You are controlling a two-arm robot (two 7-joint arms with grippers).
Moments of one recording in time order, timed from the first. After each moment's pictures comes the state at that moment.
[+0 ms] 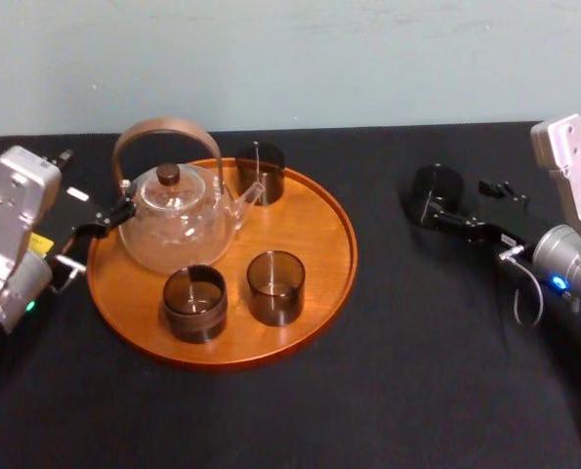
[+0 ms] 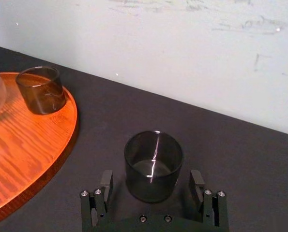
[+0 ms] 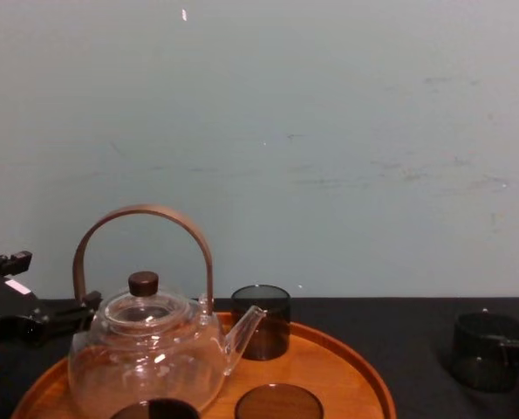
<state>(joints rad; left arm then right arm) -0.20 0.60 0.45 -1.41 -0.25 -0.12 0.03 0.24 0.42 -0.22 -1.32 0.27 0.20 0.35</state>
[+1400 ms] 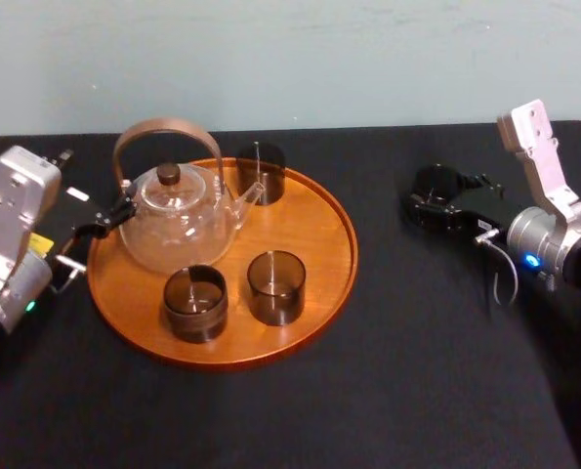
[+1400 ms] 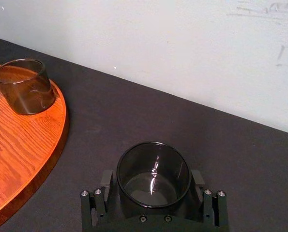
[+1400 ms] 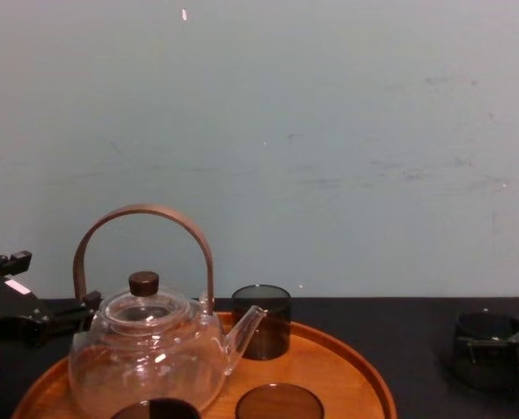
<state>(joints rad) -0.20 0.60 0.45 -1.41 -0.25 -0.12 0.03 0.40 0.36 -0.28 -1.11 0.23 0.19 0.38</state>
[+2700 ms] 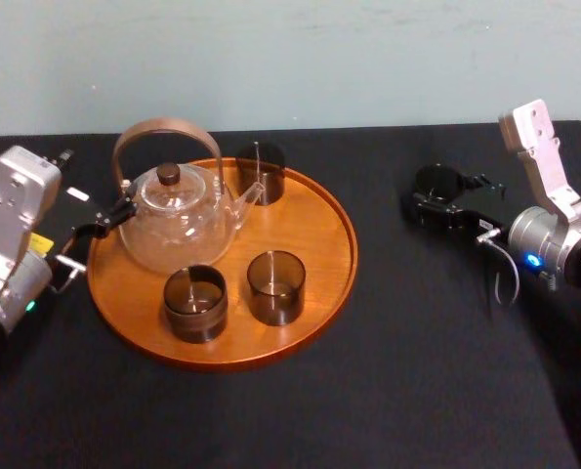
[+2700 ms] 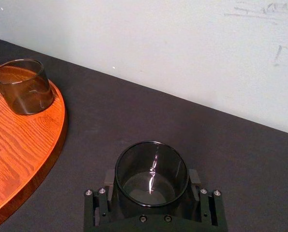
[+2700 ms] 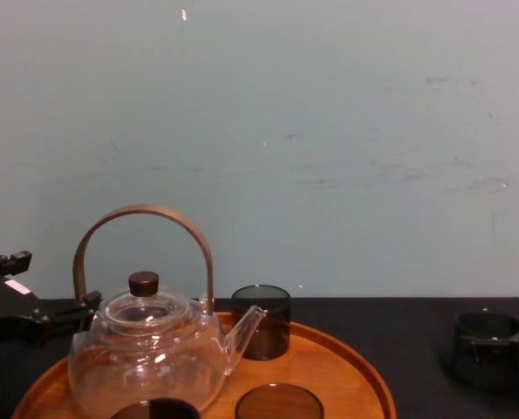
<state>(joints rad) -0.20 0.60 0.45 -1.41 -0.25 -0.12 0.03 0.40 0.36 -0.28 -1.11 0.23 0.19 0.38</state>
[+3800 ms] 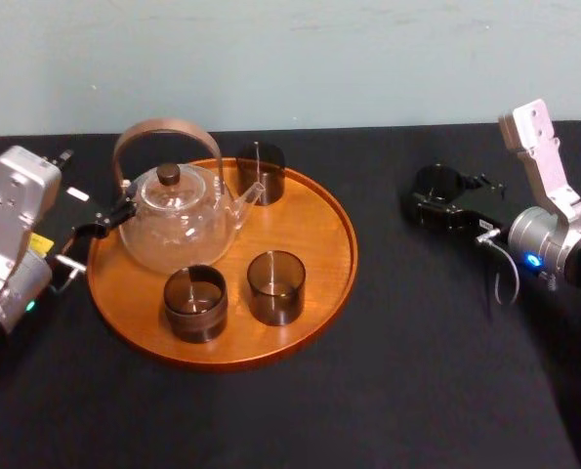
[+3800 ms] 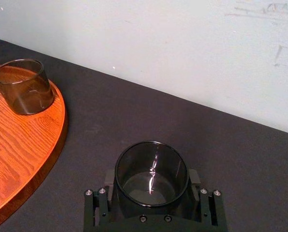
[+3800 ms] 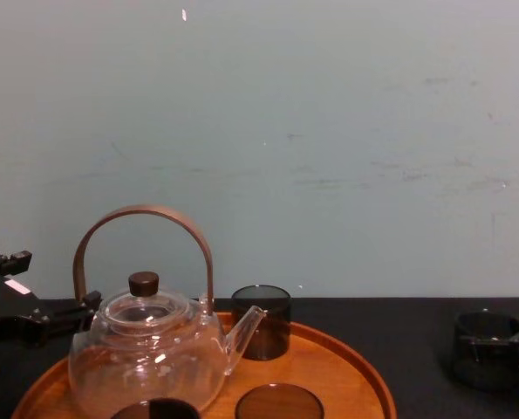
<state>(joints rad) -0.20 0.60 0.45 -1.41 -0.25 -0.12 0.03 0.40 0.36 -0.28 -1.11 0.23 0.19 0.38</state>
